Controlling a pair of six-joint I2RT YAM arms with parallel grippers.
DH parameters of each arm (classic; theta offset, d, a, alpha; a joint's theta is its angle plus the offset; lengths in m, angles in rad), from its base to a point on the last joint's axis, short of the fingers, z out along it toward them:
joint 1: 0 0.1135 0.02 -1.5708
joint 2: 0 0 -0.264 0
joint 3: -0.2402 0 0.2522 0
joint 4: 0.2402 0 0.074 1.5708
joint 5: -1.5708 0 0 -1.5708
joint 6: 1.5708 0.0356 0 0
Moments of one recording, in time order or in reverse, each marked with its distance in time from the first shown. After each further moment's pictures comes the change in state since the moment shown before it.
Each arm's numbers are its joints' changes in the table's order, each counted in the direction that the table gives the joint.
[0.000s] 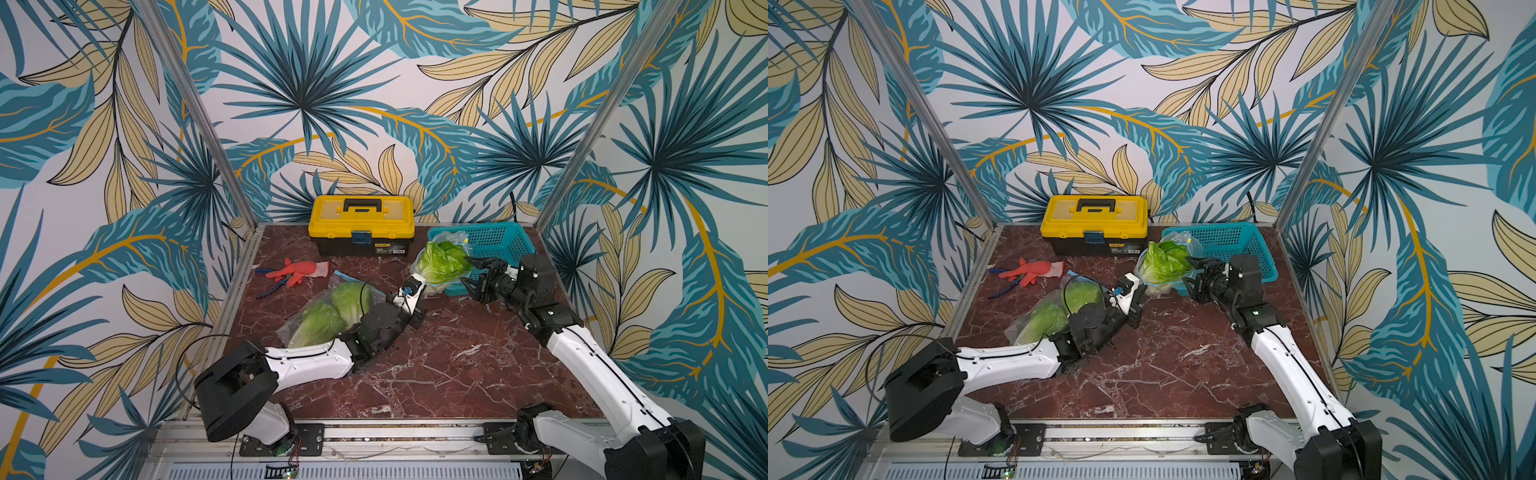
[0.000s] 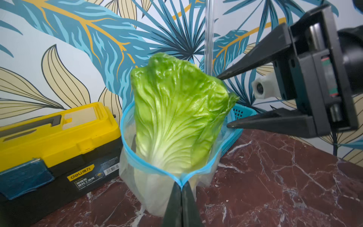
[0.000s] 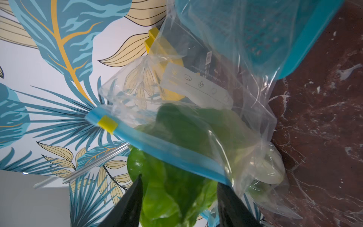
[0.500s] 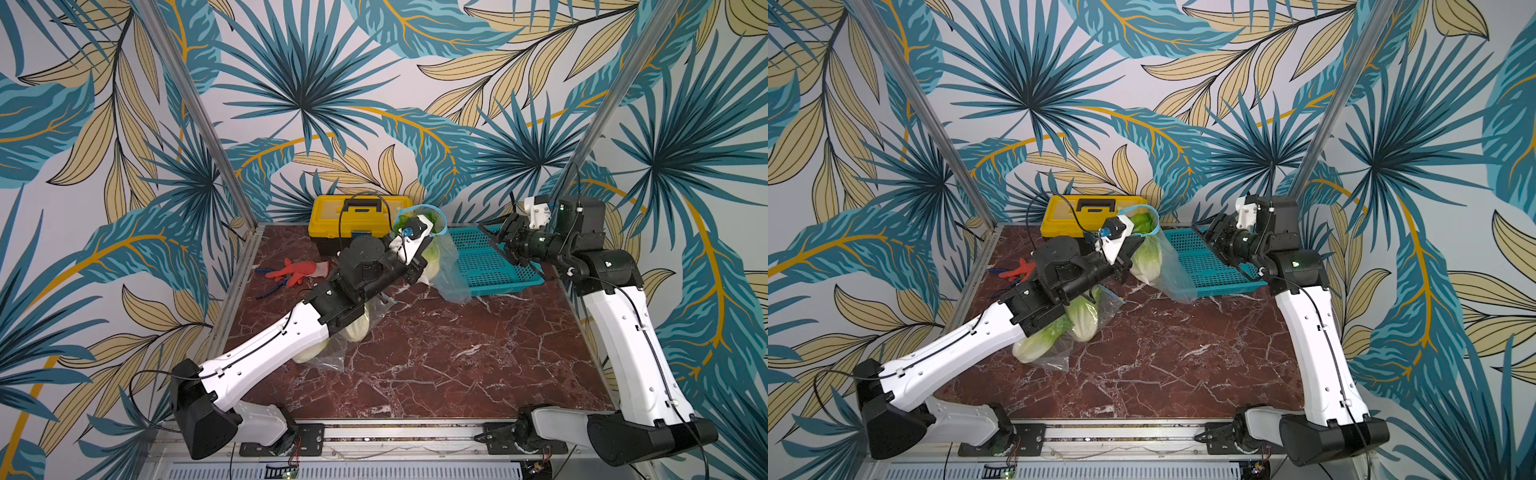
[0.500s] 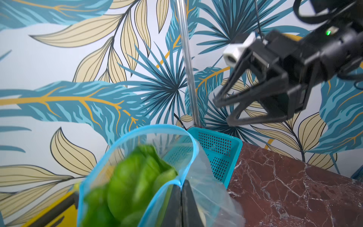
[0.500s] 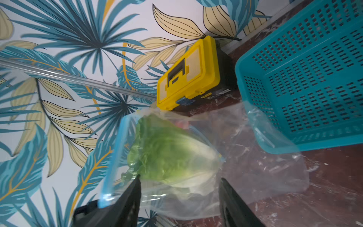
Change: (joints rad) left arm 0.144 -0.065 -0.653 0.679 -0.320 0.107; right arm -0.069 0.190 -0.708 0.667 0.039 -0.888
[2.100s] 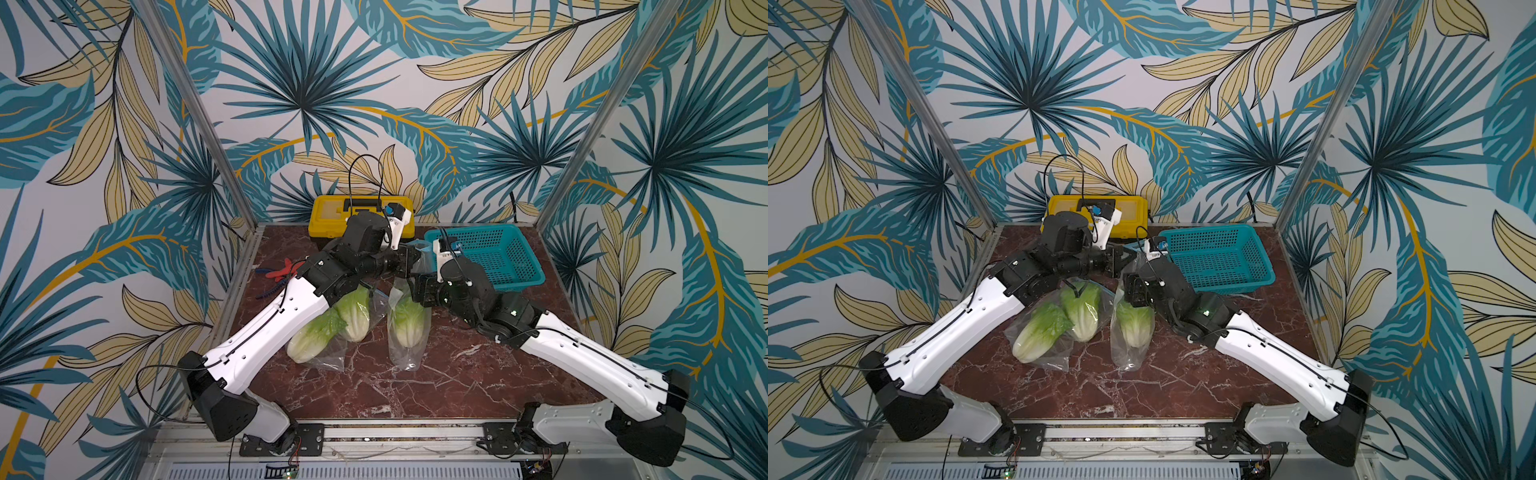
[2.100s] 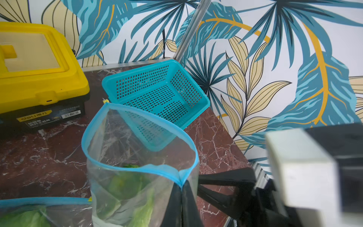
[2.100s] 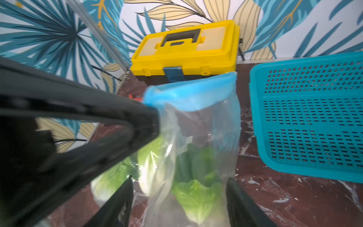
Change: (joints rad) left arm 0.091 0.105 -0.206 0.530 -0.199 -0.629; right arm 0.784 -0.022 0.396 -0.363 -0.902 -0.222
